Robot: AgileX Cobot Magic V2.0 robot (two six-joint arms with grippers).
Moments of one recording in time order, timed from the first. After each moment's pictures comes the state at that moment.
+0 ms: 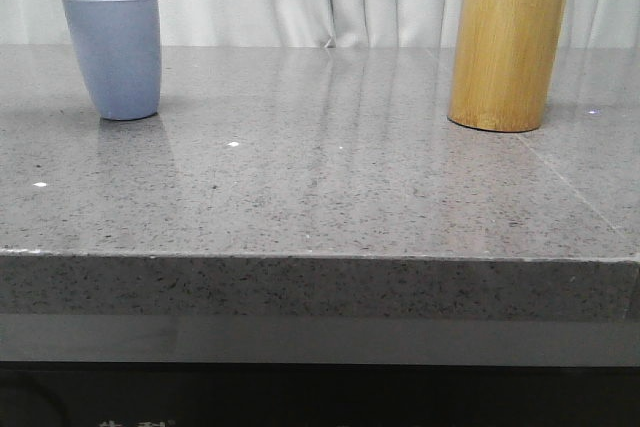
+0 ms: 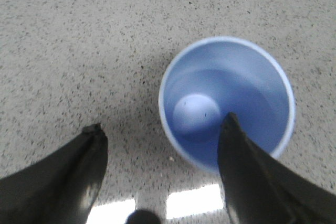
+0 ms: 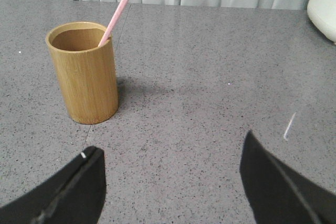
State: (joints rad) left arm -0.17 1.72 -1.70 -0.08 1.00 0.06; right arm 0.00 0.48 -0.70 -0.03 0.61 0.05
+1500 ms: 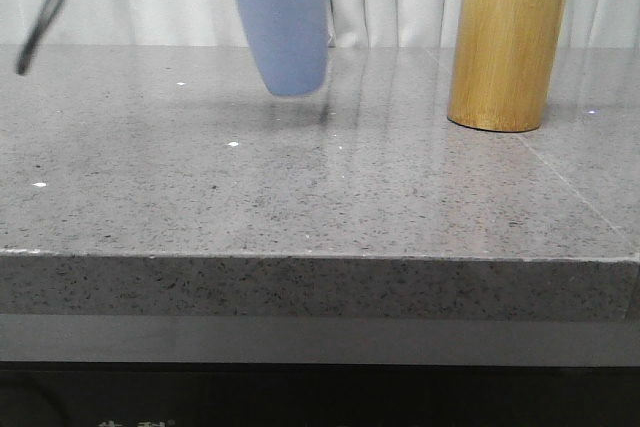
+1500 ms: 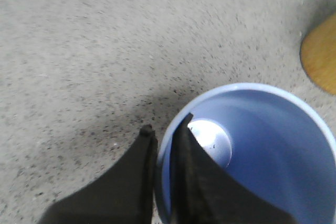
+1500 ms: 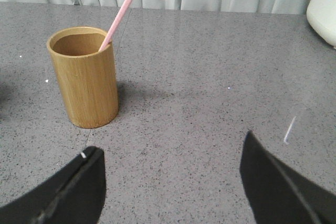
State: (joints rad) left arm -0.49 1.94 -1.92 -0.11 0.95 0.09; right arm 0.00 0.48 -0.70 -0.03 0.60 0.05
